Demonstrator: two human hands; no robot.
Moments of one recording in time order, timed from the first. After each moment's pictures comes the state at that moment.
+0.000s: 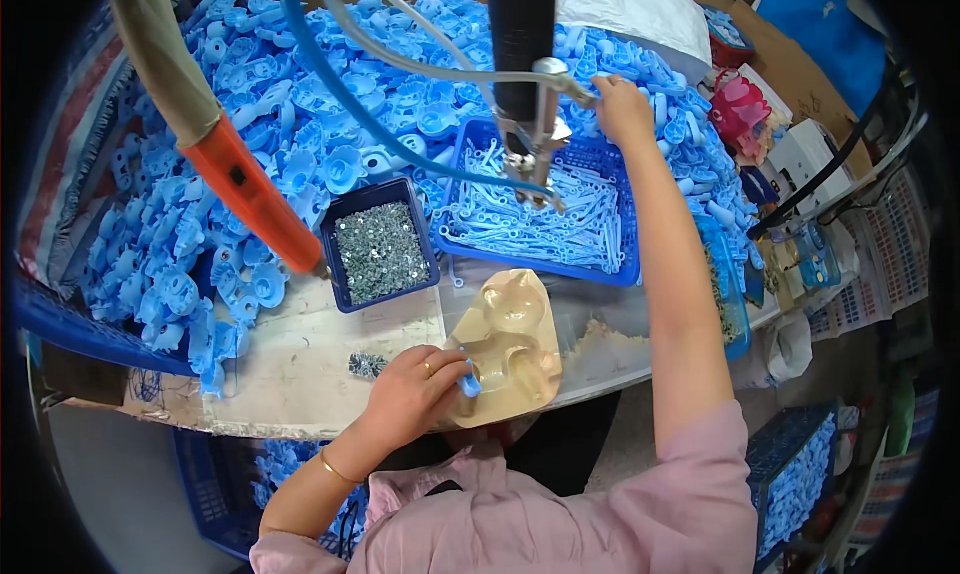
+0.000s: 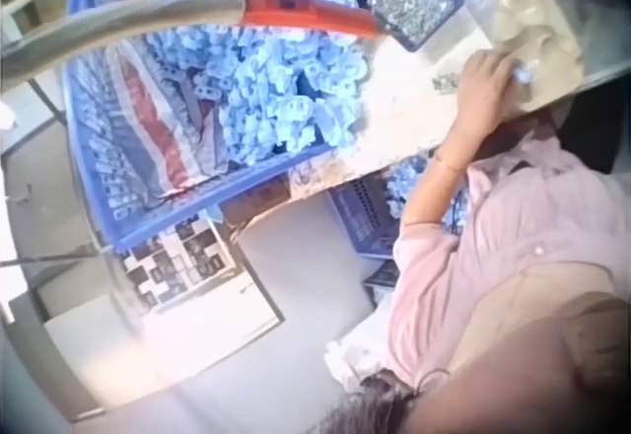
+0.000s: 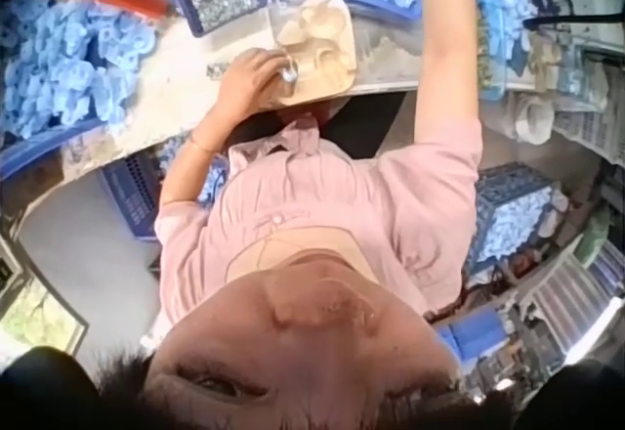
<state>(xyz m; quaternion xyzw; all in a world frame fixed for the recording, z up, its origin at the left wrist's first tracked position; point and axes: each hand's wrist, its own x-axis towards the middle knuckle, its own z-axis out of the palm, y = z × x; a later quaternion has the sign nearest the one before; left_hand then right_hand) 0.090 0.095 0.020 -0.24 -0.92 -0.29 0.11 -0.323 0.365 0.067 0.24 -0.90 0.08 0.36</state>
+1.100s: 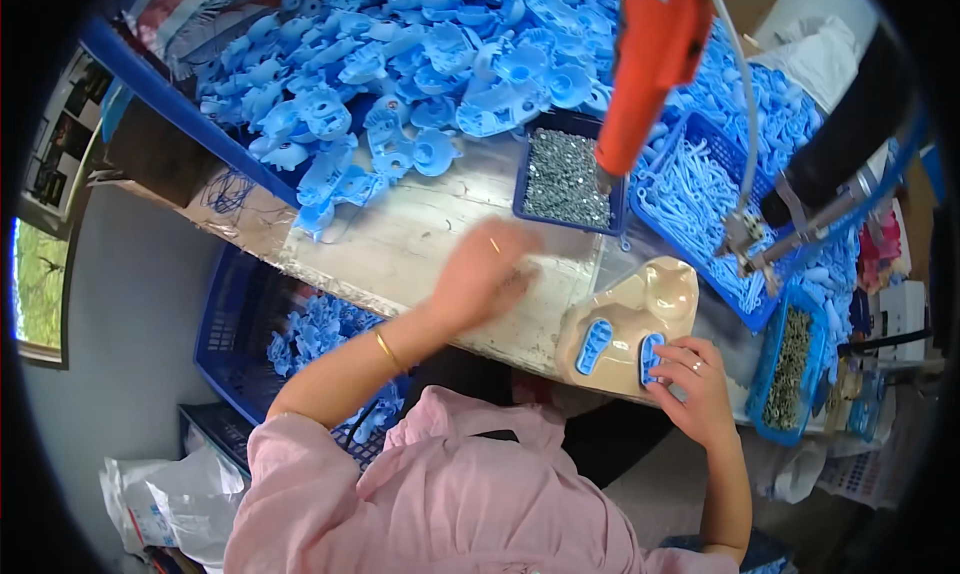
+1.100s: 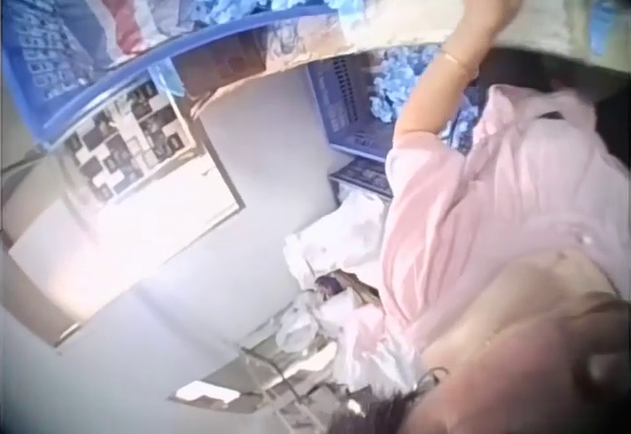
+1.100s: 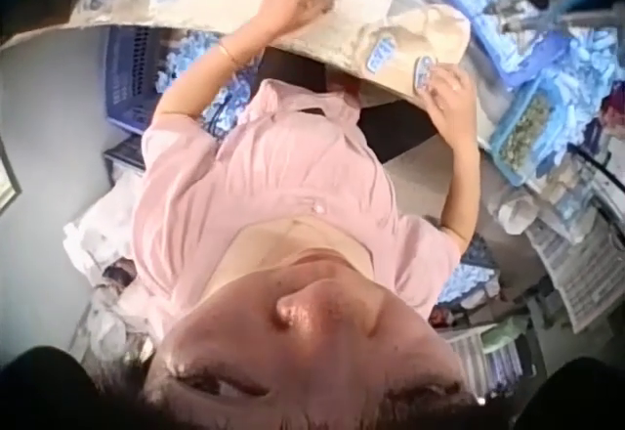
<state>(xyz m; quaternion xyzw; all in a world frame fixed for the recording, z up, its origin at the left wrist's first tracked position) 0.108 0.024 -0.014 -0.07 -0.93 -0.26 0.26 0.024 0.371 0.041 0.49 -0.83 0.26 -0.05</state>
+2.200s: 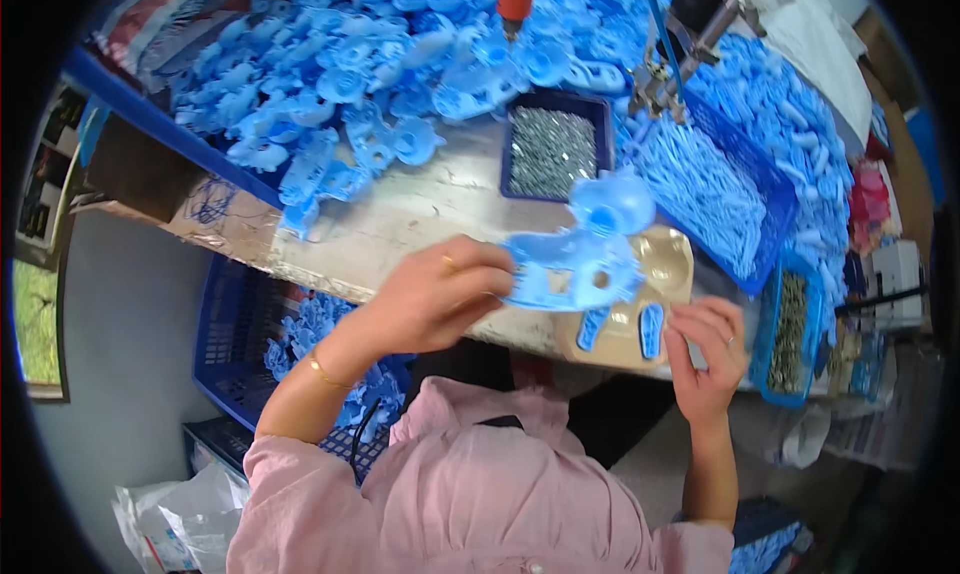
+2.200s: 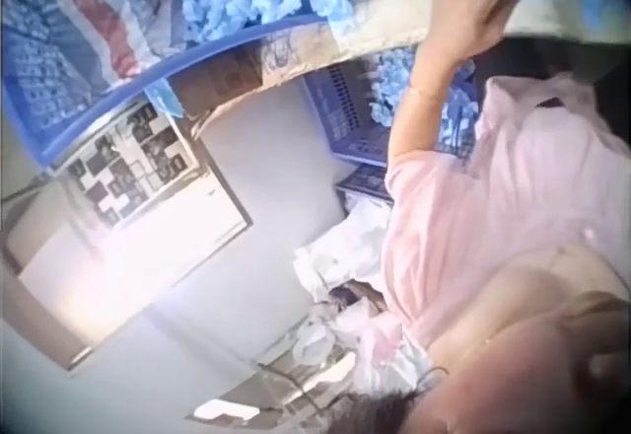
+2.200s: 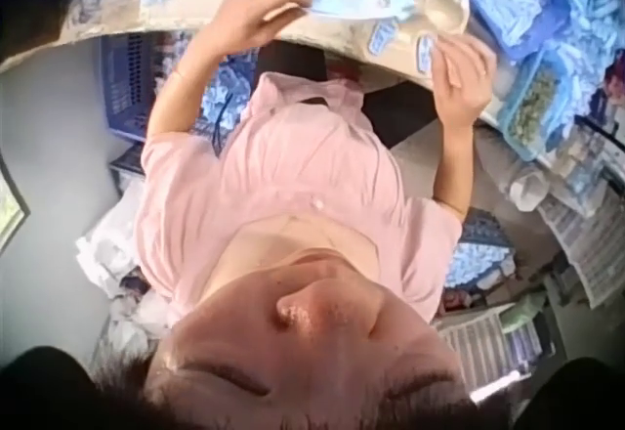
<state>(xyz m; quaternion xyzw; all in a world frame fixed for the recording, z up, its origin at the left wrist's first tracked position) 0.156 0.005 0.058 -0.20 -0.90 -0.35 0.18 0.049 0.330 0.068 0.43 -0.82 0.34 0.16</state>
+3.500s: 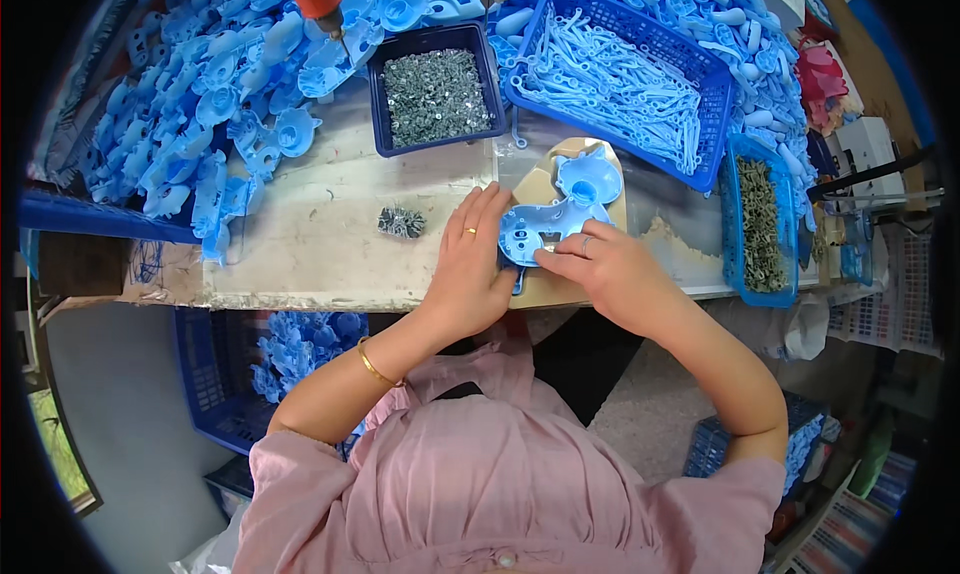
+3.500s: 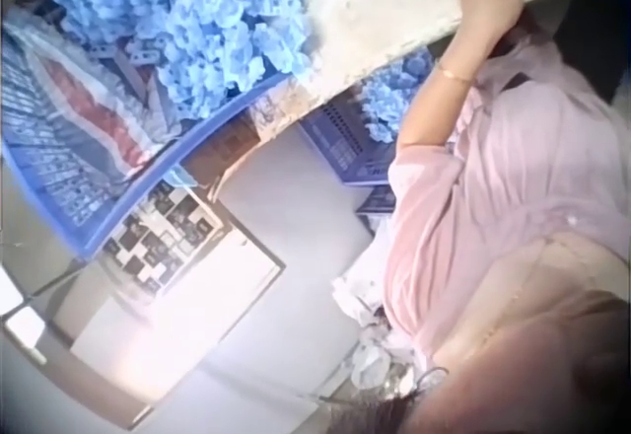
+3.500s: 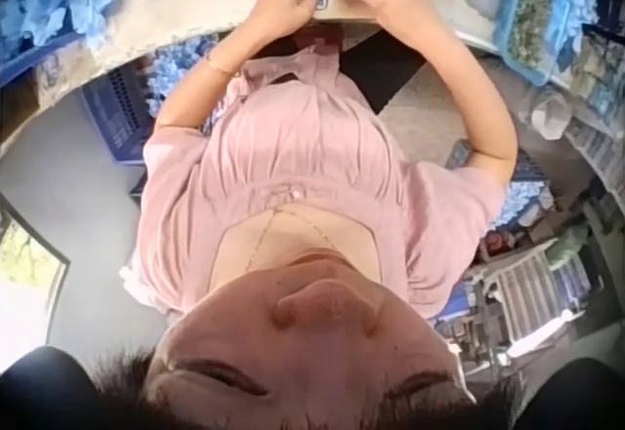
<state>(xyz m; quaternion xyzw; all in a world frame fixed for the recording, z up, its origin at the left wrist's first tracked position) 0.113 0.125 -0.026 -0.04 -0.91 -0.41 0.05 0.029 0.333 0.030 0.55 -0.82 0.15 -0.02</state>
